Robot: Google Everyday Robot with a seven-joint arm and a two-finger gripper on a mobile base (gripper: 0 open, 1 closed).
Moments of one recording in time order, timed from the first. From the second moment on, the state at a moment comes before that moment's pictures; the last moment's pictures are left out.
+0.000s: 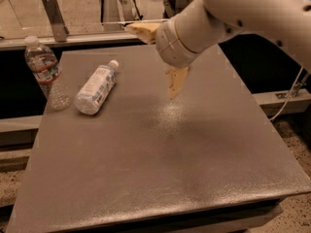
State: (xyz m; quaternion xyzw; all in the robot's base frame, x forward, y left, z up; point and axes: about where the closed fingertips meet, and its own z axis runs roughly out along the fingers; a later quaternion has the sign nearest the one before) arm 0.567 0.003 0.932 -0.86 0.35 -0.09 0.36
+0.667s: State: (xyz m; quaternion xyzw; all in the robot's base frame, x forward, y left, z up) arm 0.528 -0.125 0.933 -0.78 0.45 -0.07 0.43
